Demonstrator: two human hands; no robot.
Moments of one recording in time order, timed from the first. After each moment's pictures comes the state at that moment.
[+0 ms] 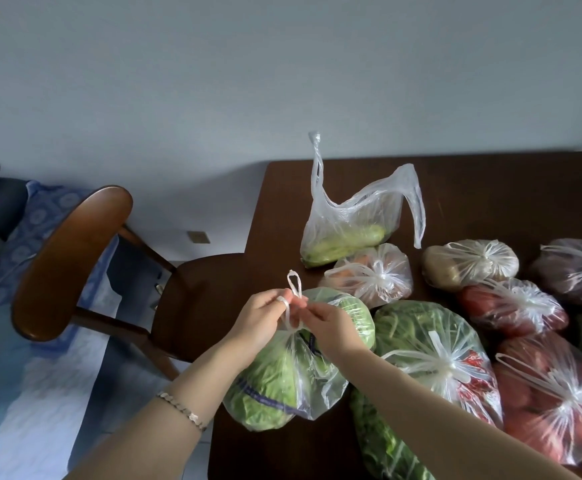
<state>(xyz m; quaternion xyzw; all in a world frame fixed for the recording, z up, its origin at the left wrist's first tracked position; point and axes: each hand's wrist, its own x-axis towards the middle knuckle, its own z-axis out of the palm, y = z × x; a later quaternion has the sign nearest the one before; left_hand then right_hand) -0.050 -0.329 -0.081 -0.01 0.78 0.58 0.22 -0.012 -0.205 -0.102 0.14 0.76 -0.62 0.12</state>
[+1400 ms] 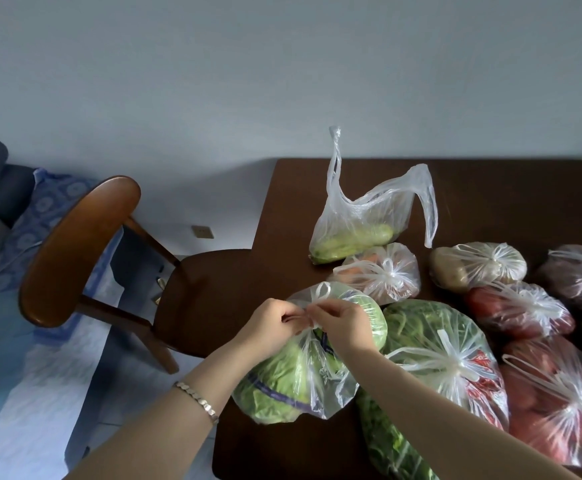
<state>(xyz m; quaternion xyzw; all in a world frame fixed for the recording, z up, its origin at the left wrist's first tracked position) -0.043 -0.344 -0.094 0.09 0.86 0.43 0.26 -0.008 -0.213 -0.108 0.21 0.76 -0.62 0.06</state>
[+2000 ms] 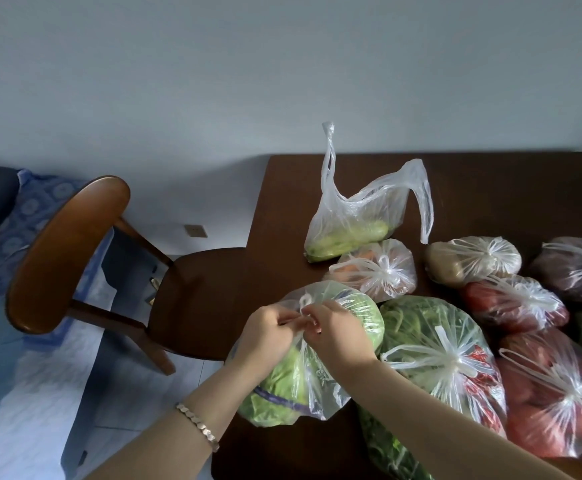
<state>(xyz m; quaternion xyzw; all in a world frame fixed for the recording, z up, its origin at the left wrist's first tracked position) -0.031 -0.336 -0.101 -0.03 0.86 0.48 0.19 -0.001 -0.216 -0.101 0.02 0.93 -0.35 0.04</state>
